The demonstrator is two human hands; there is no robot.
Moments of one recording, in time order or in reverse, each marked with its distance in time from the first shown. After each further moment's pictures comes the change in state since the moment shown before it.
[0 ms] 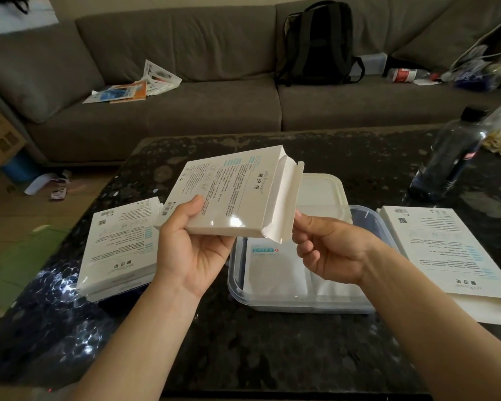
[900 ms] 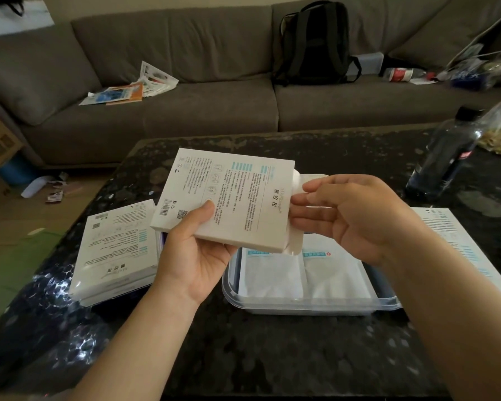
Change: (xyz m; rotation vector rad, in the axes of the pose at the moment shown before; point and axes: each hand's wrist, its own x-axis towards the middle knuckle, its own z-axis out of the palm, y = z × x) left_hand 0.000 -0.011 0.003 0.218 -0.058 0.059; right_hand -0.046 -0.035 0.031 -0.243 0.356 -0.354
